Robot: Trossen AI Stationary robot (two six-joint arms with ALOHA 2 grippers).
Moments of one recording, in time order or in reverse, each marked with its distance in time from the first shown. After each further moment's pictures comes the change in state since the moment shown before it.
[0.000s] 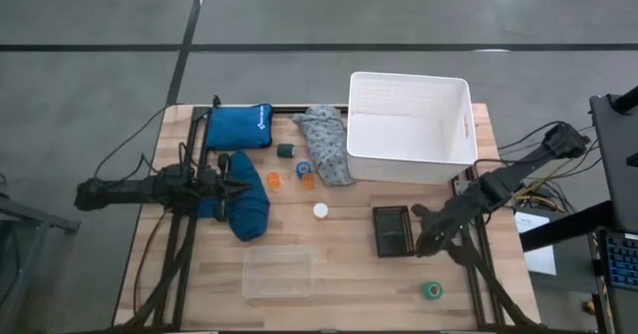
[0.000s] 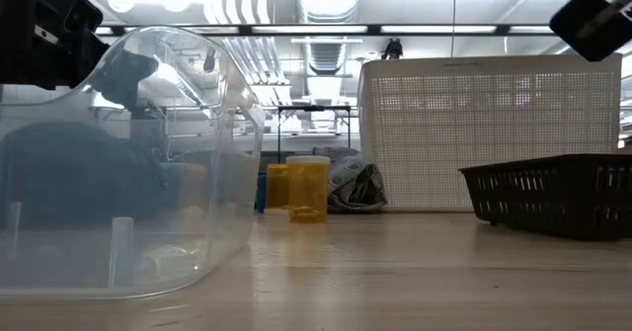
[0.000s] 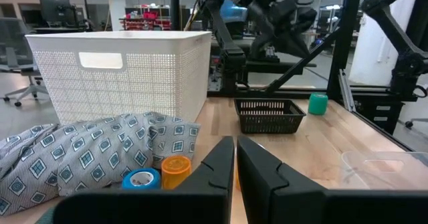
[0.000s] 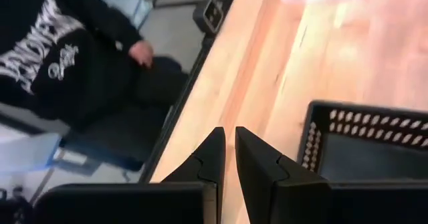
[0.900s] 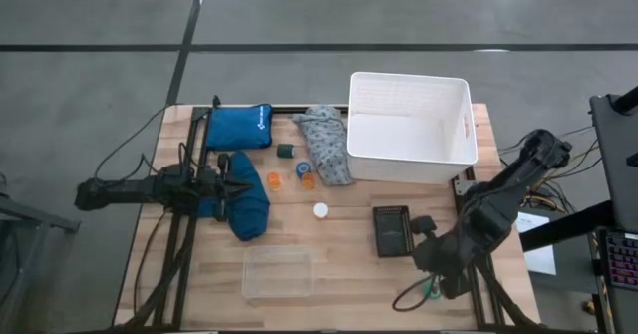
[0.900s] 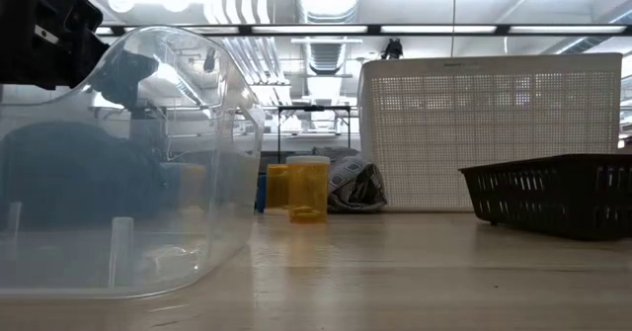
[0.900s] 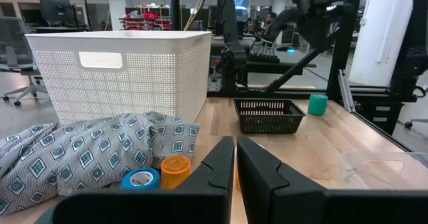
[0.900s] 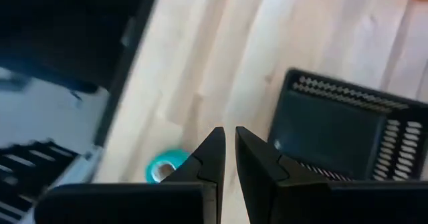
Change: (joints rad) left arm 0.000 0.000 0.000 0.000 0.000 -0.003; right arm 0.210 0.523 0.645 -0.654 0.267 0.001
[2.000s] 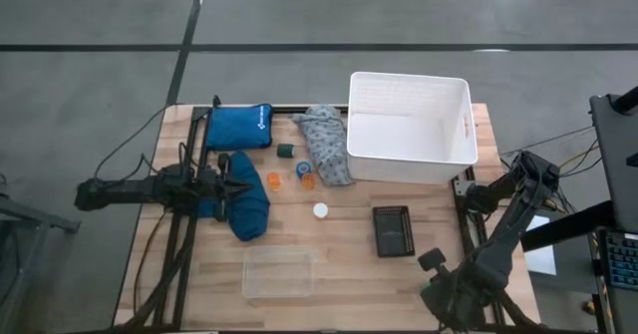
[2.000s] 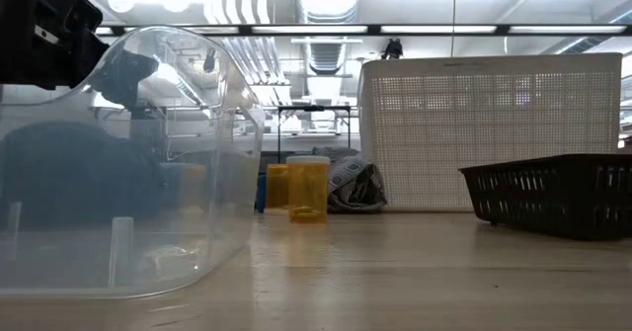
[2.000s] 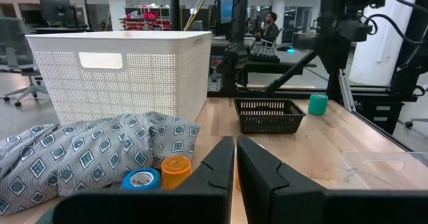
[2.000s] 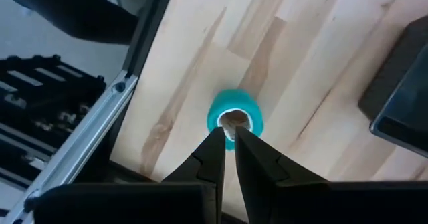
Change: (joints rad) left arm 0.000 0.000 0.000 0.000 0.000 0.003; right arm 0.209 0.274 0.096 -0.086 -0.114 0.102
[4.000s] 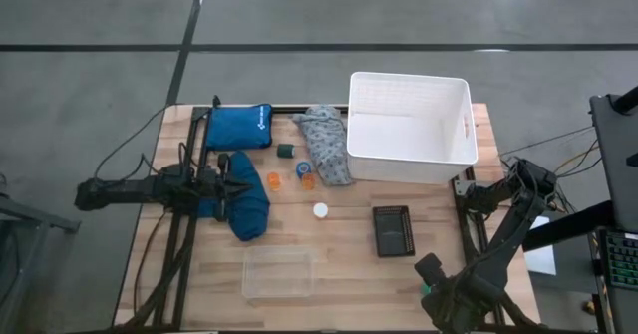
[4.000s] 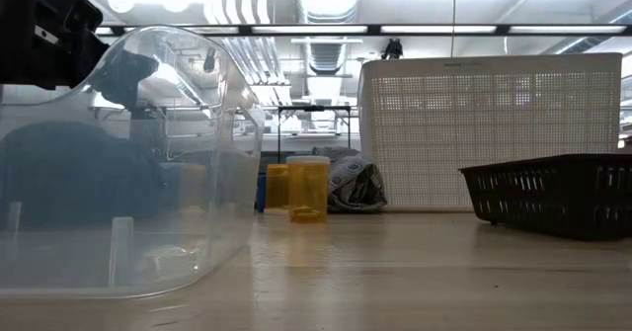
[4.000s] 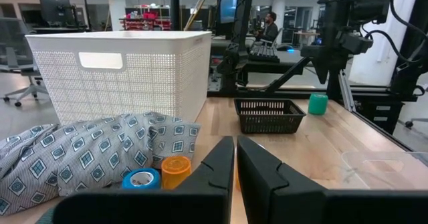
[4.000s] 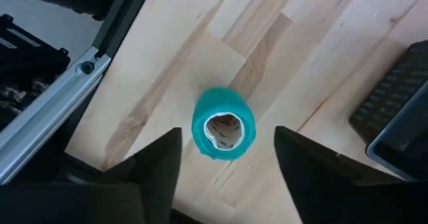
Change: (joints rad) left arm 0.000 0.000 0.000 0.000 0.000 0.000; right arm 0.043 0.067 -0.018 0.013 0.056 -0.123
